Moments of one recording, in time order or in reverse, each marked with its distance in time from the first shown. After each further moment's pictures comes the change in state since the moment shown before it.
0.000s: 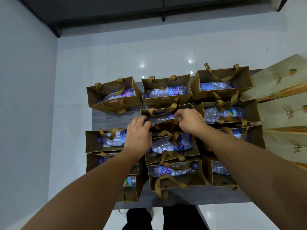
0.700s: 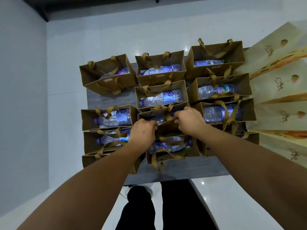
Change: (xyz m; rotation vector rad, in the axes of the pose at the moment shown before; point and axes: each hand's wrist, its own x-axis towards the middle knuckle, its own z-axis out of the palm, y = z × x) left_hand -0.056 0.029 0.022 -0.028 -0.236 -0.001; right_hand -0.075 0.023 0.039 -0.373 0.002 -0.203
